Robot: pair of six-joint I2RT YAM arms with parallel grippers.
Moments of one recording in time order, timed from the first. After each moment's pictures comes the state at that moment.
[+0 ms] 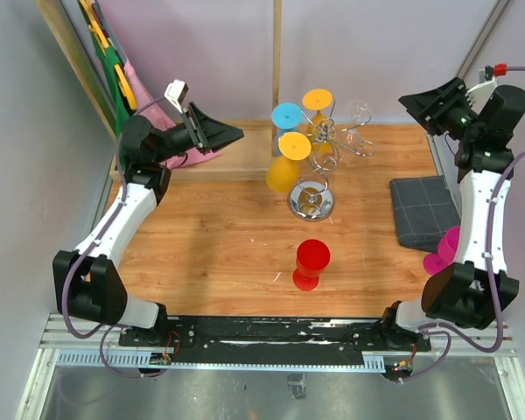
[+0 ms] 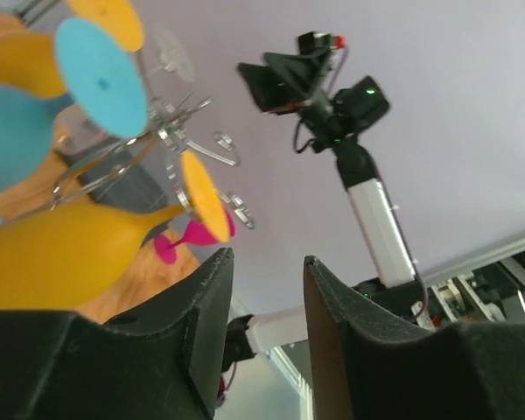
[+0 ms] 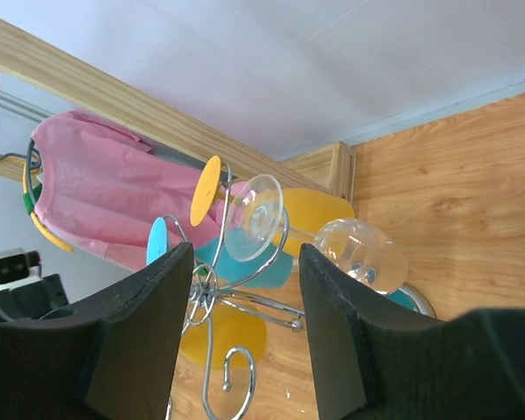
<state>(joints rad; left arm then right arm) -0.17 1.41 1.18 0.65 0.94 -1.36 -0.31 1.44 1.55 -0.23 -0.75 0.78</state>
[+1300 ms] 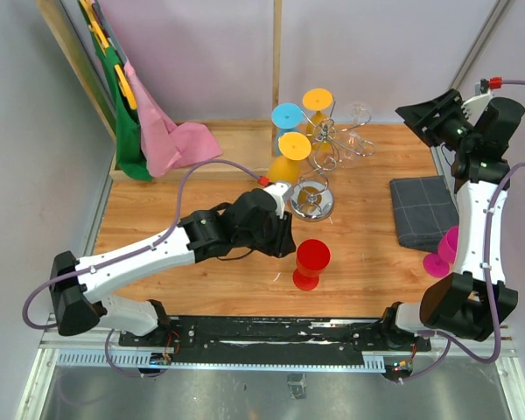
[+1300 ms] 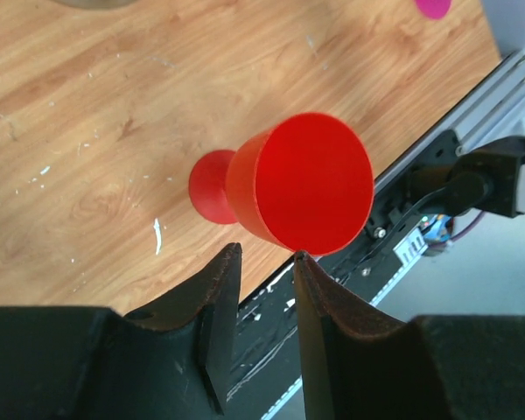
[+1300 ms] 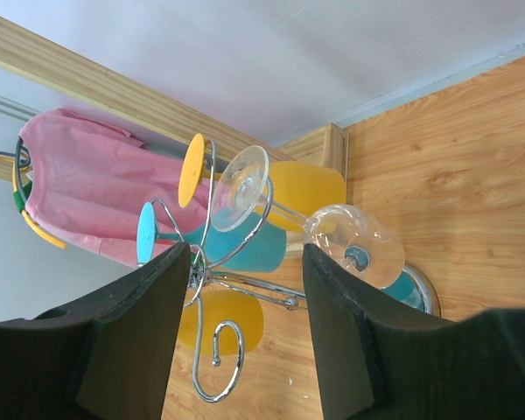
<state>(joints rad) -1.04 1.29 1.18 -0.51 -0.03 -0.60 -0.31 1.35 1.44 -0.24 -0.72 0.78</state>
